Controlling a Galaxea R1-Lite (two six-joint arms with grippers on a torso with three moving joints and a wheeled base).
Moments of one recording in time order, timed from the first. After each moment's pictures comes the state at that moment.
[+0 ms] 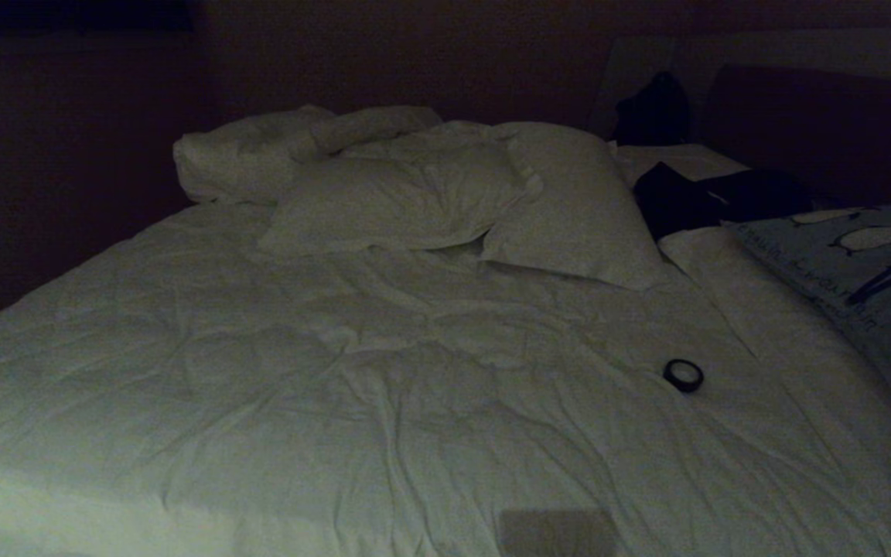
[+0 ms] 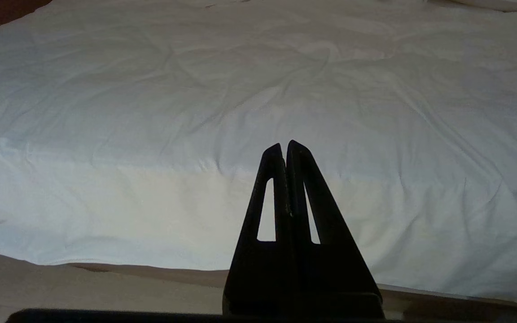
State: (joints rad) left arm 0.00 0.00 0.00 0.00 0.00 -0.01; right arm -0.46 1.82 -1.21 -0.55 -0.05 0.03
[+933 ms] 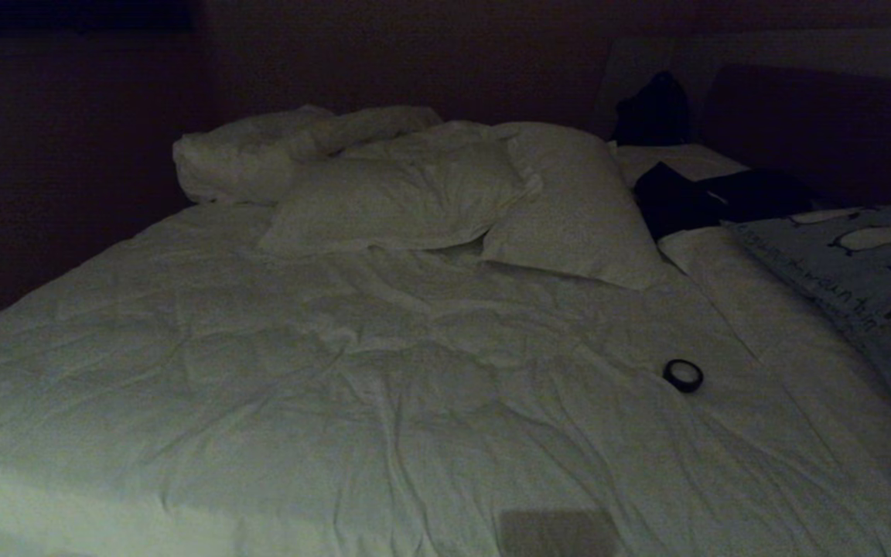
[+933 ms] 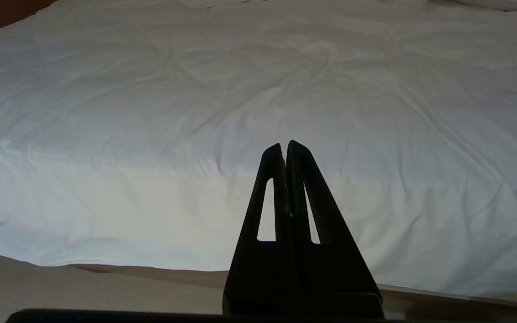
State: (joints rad) left arm 0.00 0.00 0.00 0.00 0.00 0.00; right arm -0.55 1.82 -1.18 -0.64 -0.11 -0.13
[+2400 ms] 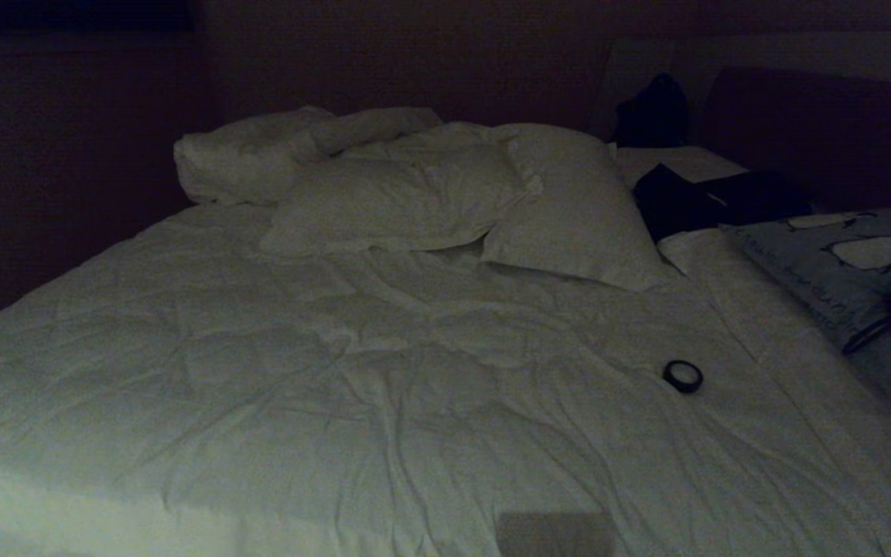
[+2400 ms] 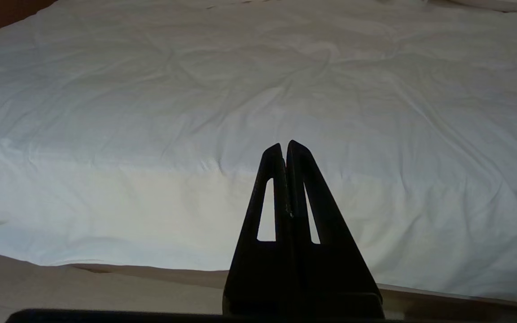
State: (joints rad) left arm 0.00 0.00 0.00 0.00 0.00 0.00; right arm -0.58 2.18 -1.36 -0.54 -0.10 -0.09
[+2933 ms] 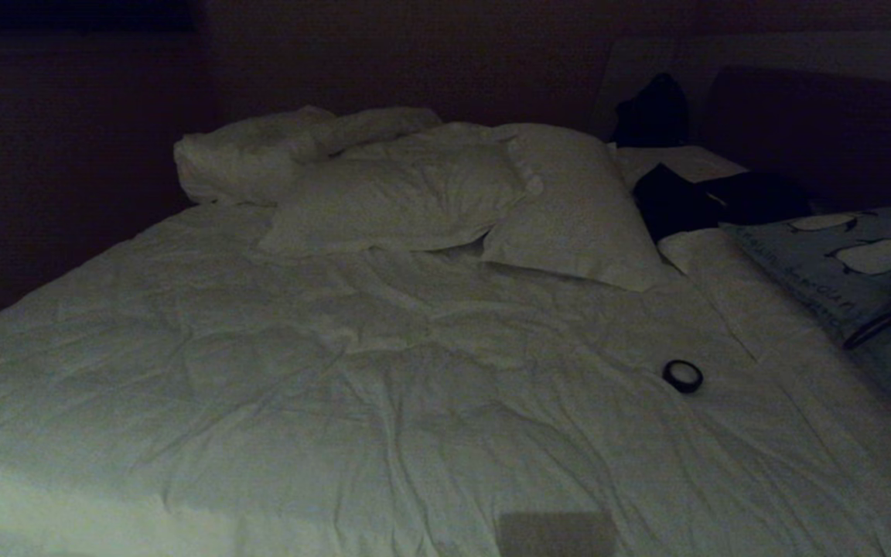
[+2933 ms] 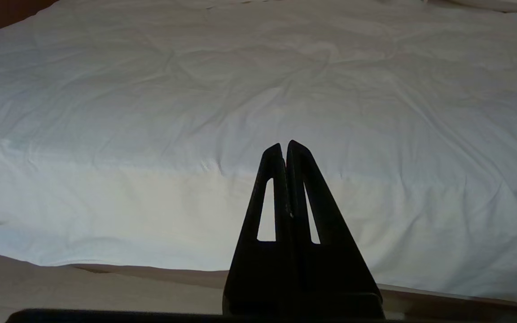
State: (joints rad) left arm 0.00 0.00 0.00 0.00 0.00 0.00; right arm -0.58 2.15 -1.36 -0.52 -0.11 -0.05
